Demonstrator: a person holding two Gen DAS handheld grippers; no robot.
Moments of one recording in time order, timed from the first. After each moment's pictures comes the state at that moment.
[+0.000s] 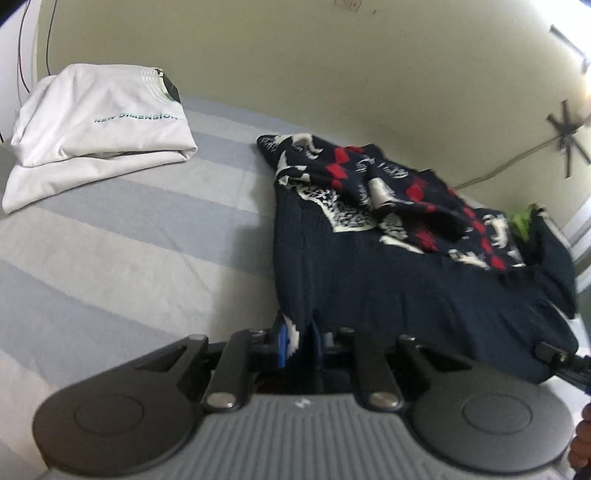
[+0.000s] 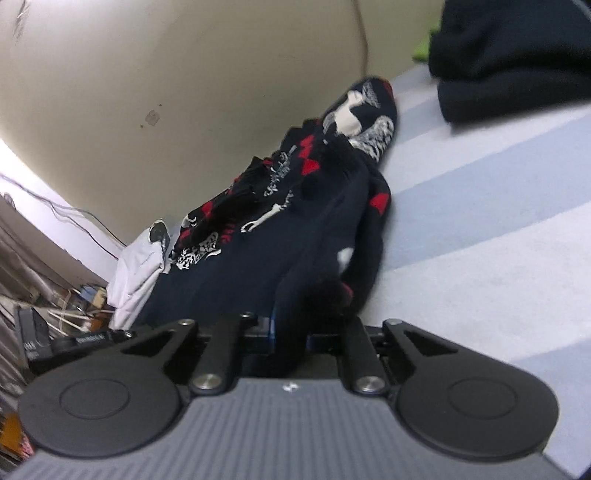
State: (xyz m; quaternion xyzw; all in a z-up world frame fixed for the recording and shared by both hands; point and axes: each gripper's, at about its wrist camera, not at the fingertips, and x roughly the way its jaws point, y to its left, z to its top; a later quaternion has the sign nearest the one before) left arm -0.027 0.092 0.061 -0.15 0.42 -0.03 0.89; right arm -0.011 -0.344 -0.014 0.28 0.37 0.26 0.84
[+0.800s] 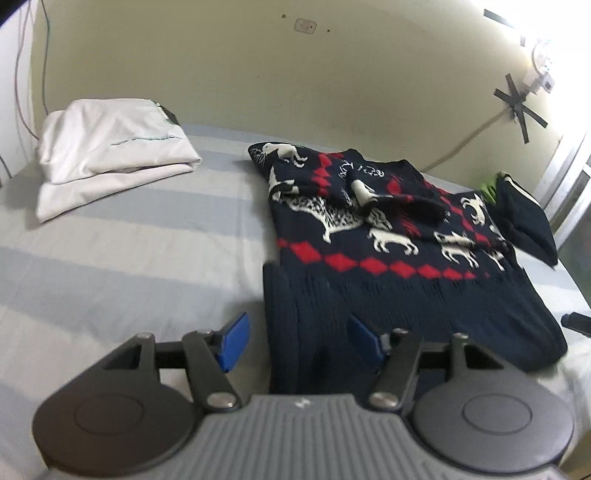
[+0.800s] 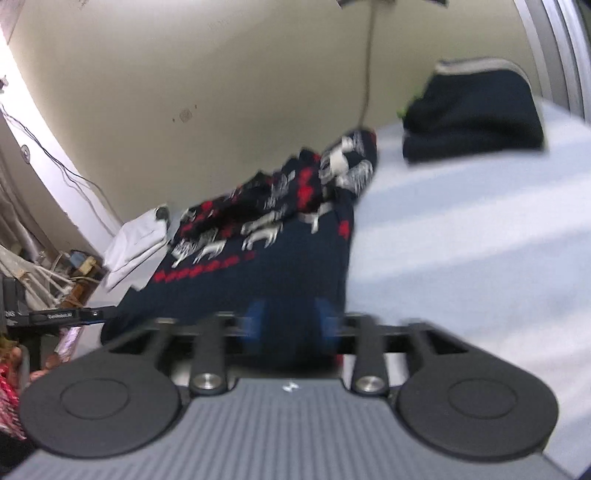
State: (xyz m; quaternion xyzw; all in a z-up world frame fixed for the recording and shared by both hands) left arm -0.056 0.108 0.064 -0.09 0.38 -0.07 0.92; right arm -0.067 -0.372 0.008 0.18 0.32 0.23 0.90
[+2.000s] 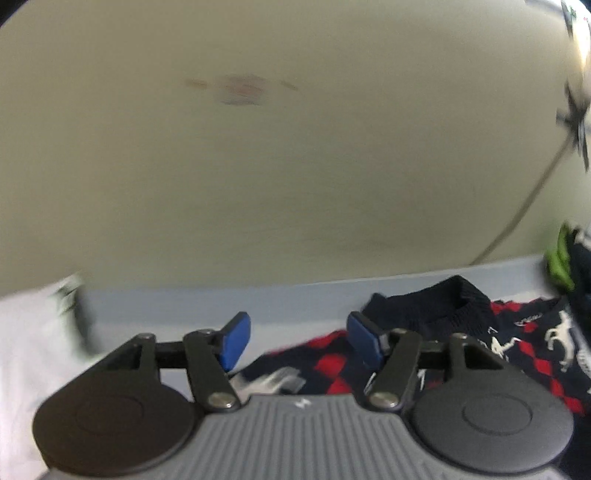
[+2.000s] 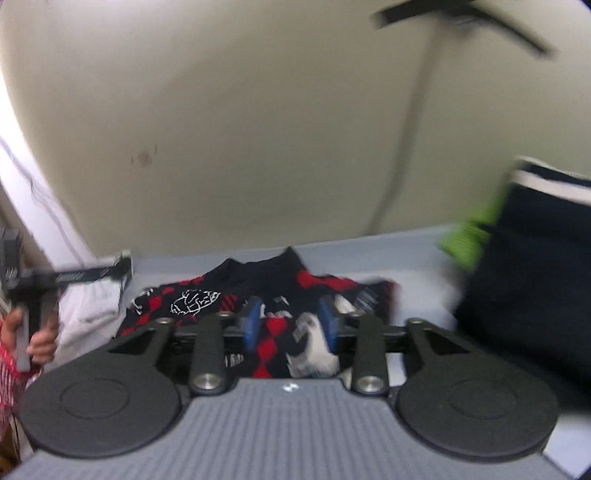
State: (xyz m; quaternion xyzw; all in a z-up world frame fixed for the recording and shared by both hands) left arm 0.190 0.047 0.110 0.04 0.34 -0.05 0.94; right arm 0.172 -0.320 0.034 0.10 0.33 0.28 0.89
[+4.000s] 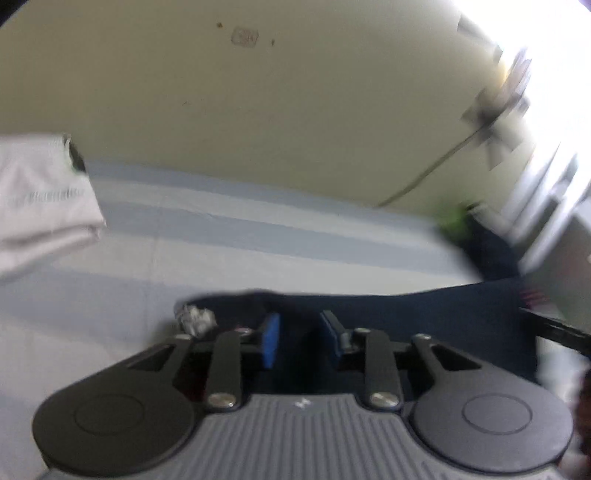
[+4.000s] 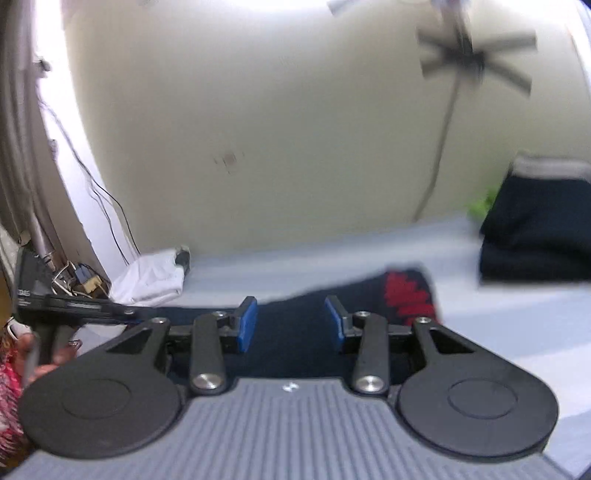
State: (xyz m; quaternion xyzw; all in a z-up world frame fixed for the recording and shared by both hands) left arm 0.009 0.092 0.054 -0.07 0.35 -0.13 0.93; right arm -0.011 -0.311 0.009 0.14 0.27 0.26 0.92
